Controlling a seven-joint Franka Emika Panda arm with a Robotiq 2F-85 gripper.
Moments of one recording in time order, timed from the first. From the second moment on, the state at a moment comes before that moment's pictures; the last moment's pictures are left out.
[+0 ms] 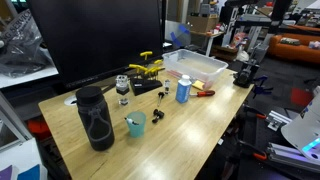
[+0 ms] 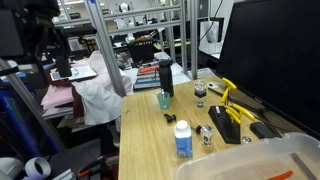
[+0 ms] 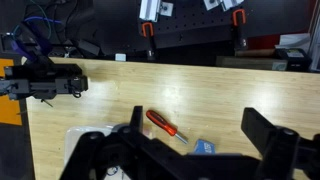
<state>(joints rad) -0.03 -0.90 0.10 -2.55 -0.08 1.55 0.15</state>
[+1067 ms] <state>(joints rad) -0.03 -0.90 0.10 -2.55 -0.08 1.55 0.15</state>
